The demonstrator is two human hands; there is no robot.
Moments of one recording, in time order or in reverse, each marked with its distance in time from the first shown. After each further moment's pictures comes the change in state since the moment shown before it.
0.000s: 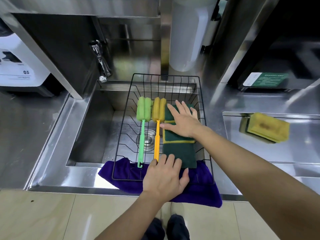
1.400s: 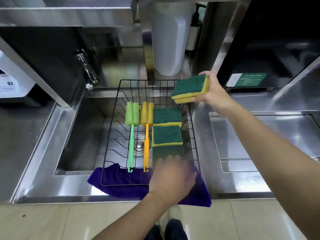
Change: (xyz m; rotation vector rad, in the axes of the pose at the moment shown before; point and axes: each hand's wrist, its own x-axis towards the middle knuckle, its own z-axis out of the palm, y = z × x) left_hand 0.020 0.036 -0.006 -0.072 -0.298 0.058; right_hand -0.025 0.077 -0.089 1.014 0.375 0.055
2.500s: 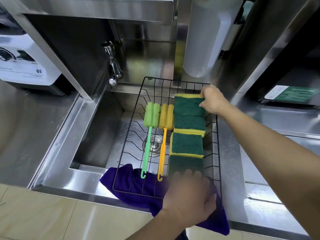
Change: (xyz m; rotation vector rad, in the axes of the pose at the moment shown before) left_hand 0.007 0.000 -0.016 -0.100 -0.310 0.019; right_hand 0.079 0.014 0.066 -0.945 -0.155 0.029
